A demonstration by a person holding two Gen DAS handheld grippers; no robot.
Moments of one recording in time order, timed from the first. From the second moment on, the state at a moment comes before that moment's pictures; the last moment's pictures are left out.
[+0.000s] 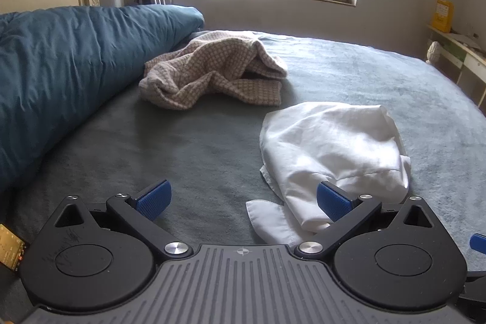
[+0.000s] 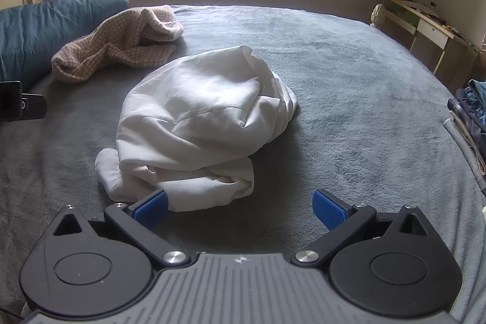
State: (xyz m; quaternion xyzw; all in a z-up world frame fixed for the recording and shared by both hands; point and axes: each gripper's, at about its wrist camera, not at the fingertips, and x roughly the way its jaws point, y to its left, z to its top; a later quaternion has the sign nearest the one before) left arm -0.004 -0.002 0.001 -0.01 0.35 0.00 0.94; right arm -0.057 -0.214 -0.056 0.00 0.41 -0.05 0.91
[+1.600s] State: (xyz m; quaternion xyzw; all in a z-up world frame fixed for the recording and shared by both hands) left arm 0.003 -0.001 -0.011 0.01 0.37 0.03 0.93; right arm -0.057 -0.213 -0.059 0.01 0.41 -0.05 0.91
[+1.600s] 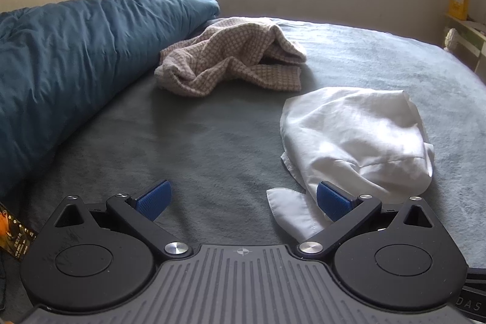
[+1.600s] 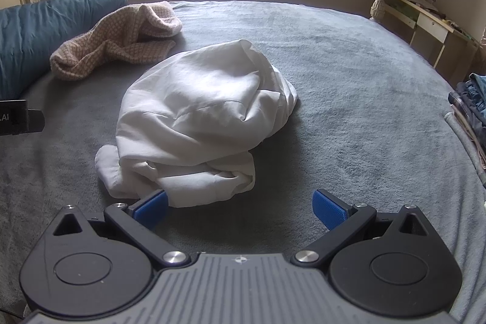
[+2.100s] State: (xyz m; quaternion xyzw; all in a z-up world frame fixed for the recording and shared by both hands) left arm 0.003 -0.001 -0.010 0.02 0.37 0.04 0.93; right arm -0.057 -0.214 -0.060 0.01 0.42 -0.05 0.91
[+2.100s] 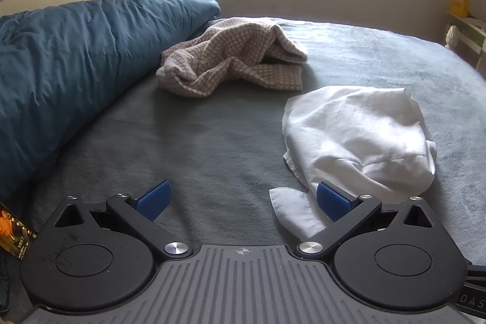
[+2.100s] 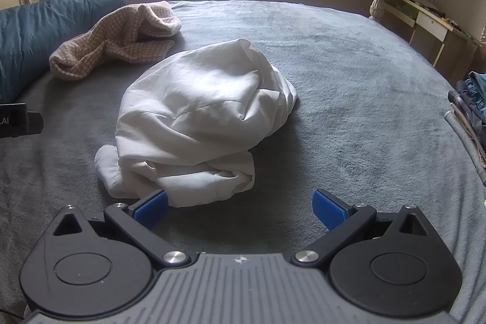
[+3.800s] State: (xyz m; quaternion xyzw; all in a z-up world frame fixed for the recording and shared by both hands) left arm 0.013 0.014 -0.065 -0.06 0.34 -0.09 0.93; right arm -0.049 -0.260 -0.080 0.04 0.29 0.01 0.96
